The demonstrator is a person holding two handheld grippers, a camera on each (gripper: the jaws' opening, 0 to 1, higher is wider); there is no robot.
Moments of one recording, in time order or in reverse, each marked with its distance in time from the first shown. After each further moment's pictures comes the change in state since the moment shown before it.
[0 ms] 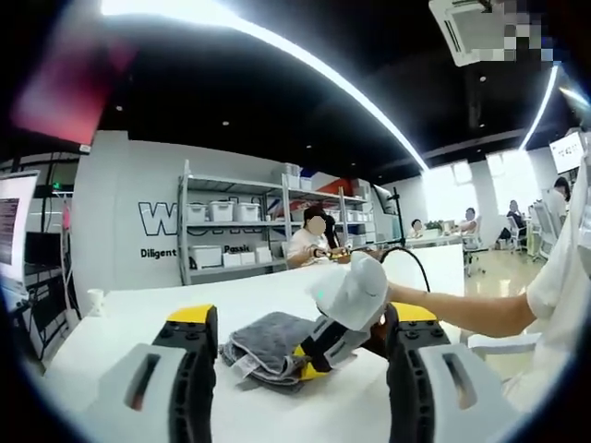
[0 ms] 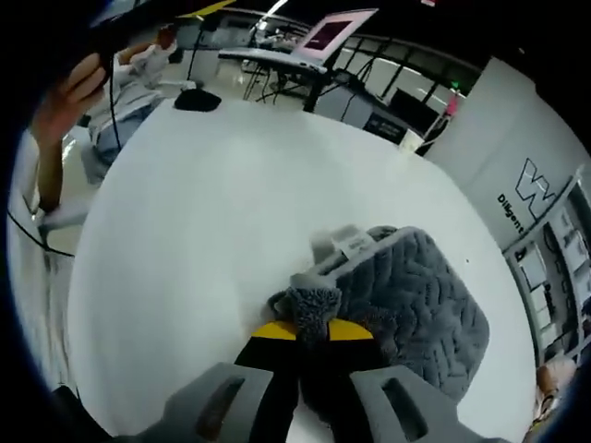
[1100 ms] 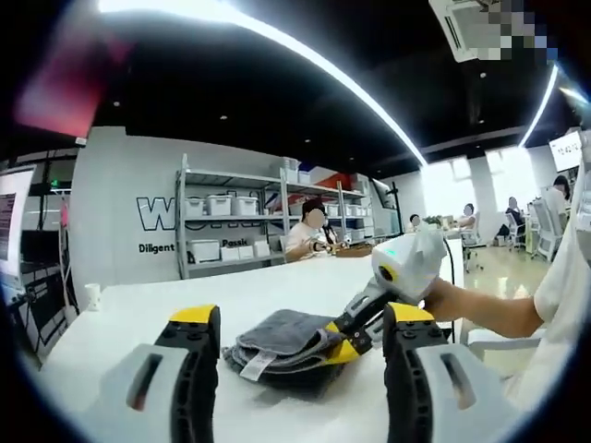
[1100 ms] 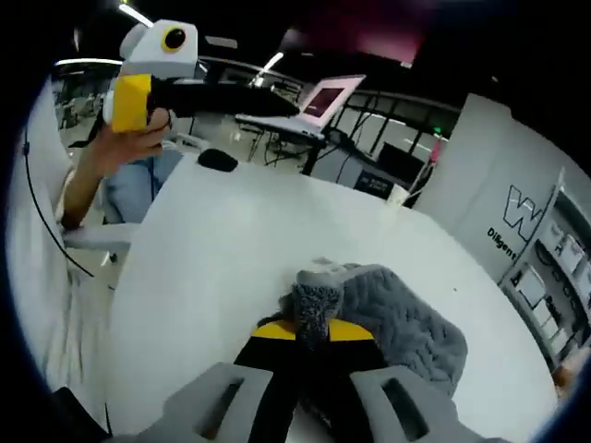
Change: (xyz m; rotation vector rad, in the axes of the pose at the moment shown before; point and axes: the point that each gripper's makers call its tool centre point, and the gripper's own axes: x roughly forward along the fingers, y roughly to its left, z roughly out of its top) left arm 0.011 -0.002 -0.019 -0.012 0.039 -0.009; right arm -0.061 0.009 0.019 0.053 -0.378 -0.040
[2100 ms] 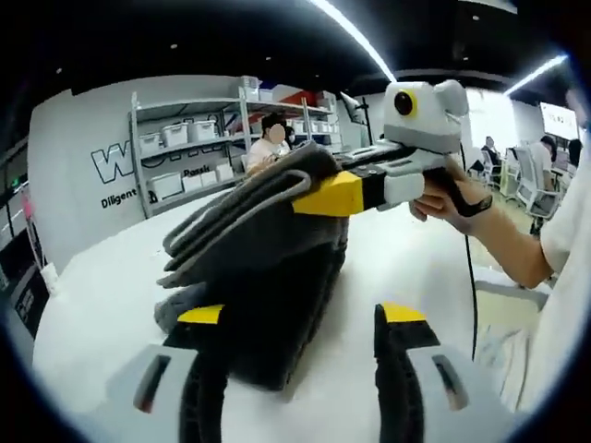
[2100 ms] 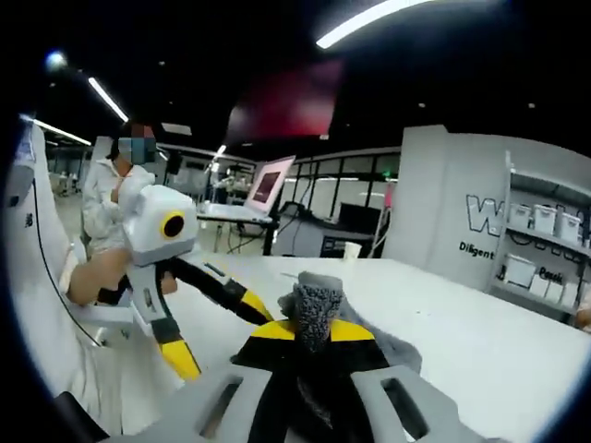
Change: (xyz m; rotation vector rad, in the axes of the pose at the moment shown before) left arm 0.084 -0.052 -0.099 0.056 0.429 -0.187; right arm -0.063 -0.055 0.022 0.196 -0.306 -0.115
